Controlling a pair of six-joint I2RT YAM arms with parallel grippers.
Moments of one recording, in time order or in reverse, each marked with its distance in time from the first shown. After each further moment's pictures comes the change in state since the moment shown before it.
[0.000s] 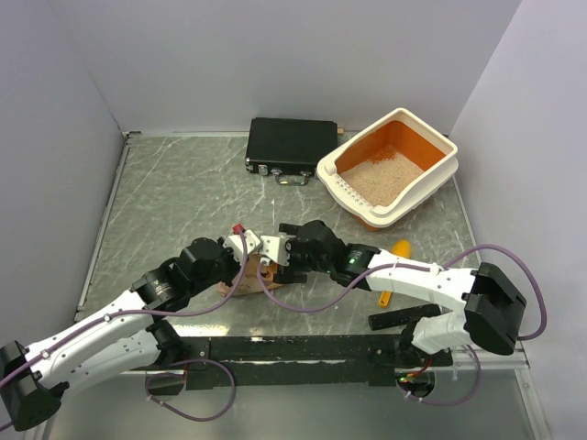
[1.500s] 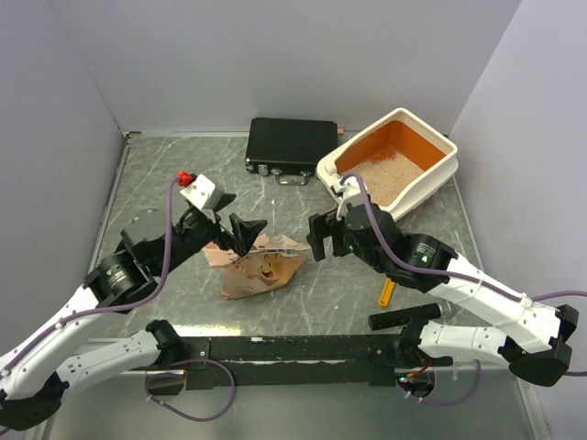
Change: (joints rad) left arm 0.000 0.010 0.459 0.018 0.051 -0.236; right arm 0.005 -0.326 0.307 -0.561 0.415 0.978
